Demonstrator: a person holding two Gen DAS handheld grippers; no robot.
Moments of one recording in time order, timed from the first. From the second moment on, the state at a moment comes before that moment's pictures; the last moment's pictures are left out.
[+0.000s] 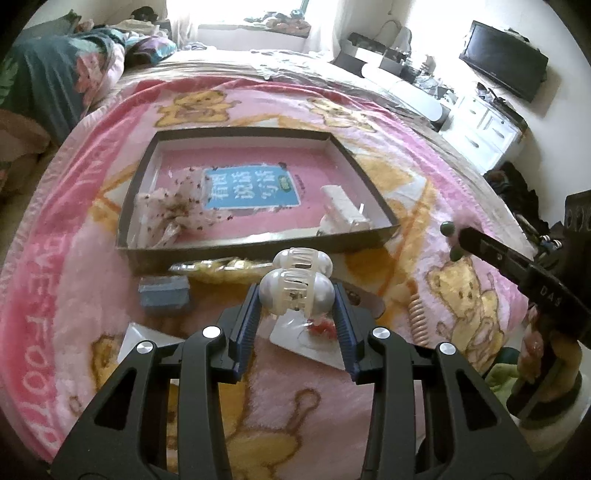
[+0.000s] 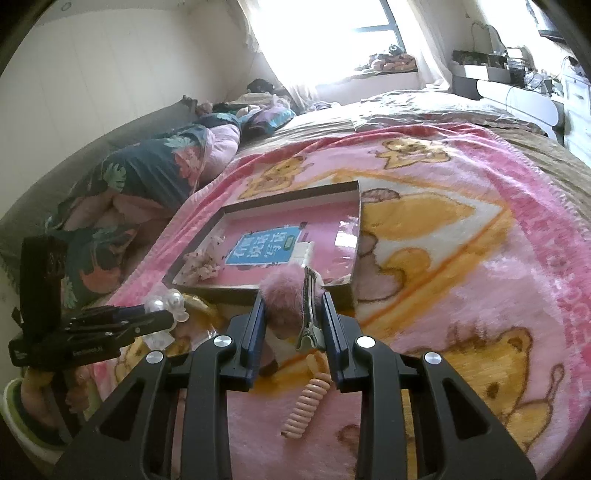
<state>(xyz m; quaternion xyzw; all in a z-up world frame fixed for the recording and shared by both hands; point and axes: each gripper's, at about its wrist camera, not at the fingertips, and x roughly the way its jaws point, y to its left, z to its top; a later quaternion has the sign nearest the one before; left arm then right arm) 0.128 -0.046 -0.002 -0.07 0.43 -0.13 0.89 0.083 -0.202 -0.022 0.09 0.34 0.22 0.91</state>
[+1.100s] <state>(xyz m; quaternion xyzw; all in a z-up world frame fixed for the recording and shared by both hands) 0.215 -0.043 0.023 -0.06 0.41 -0.09 0.91 0.168 -0.180 0.022 0.04 0.30 0.21 0.93</state>
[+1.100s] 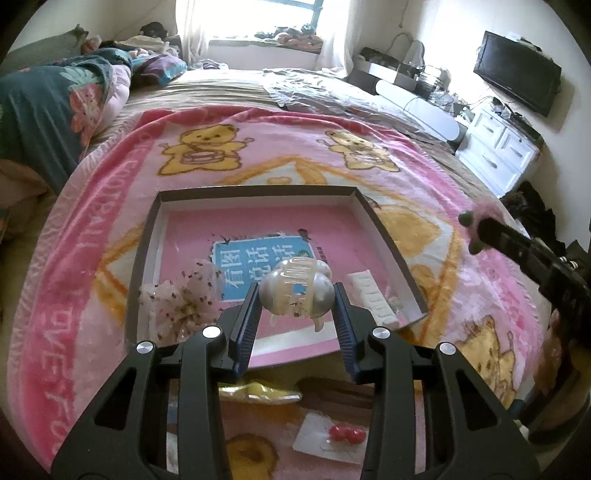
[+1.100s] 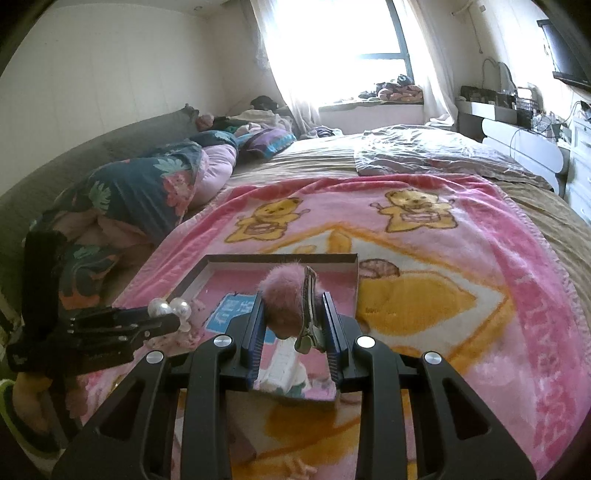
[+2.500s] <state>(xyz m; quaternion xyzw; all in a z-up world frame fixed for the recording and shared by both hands) 0.273 -0.033 -0.051 -0.06 0.48 -0.06 0.88 0.242 -0.134 -0.086 -0.04 0.42 0.19 0.89</state>
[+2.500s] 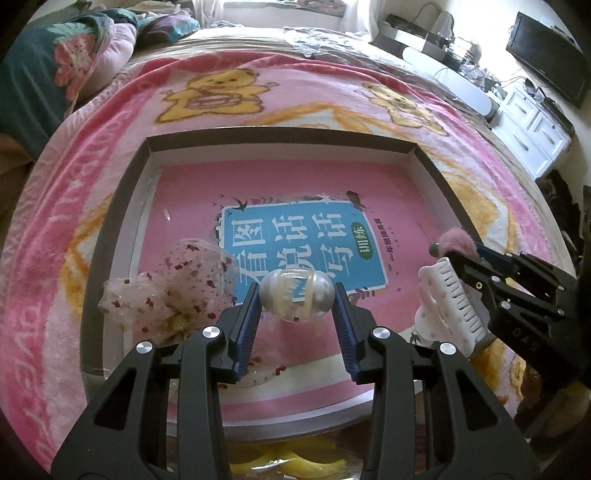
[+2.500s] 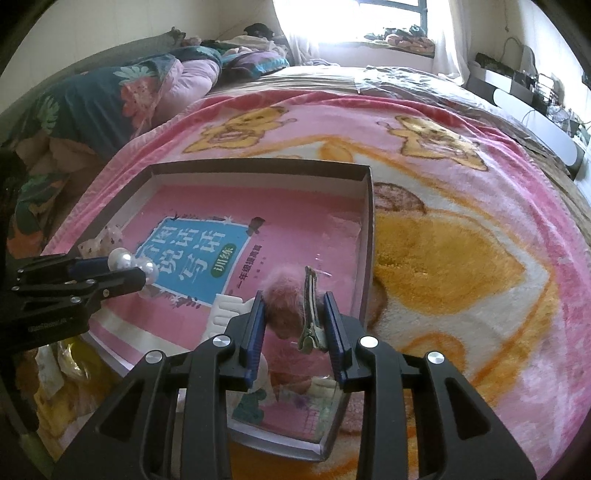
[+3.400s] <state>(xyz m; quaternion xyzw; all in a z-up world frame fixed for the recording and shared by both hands) 0.247 -0.029 -0.006 -0.07 0.45 -0.05 0.89 0.213 -0.181 -0.024 0.05 0.35 0.19 0.91</state>
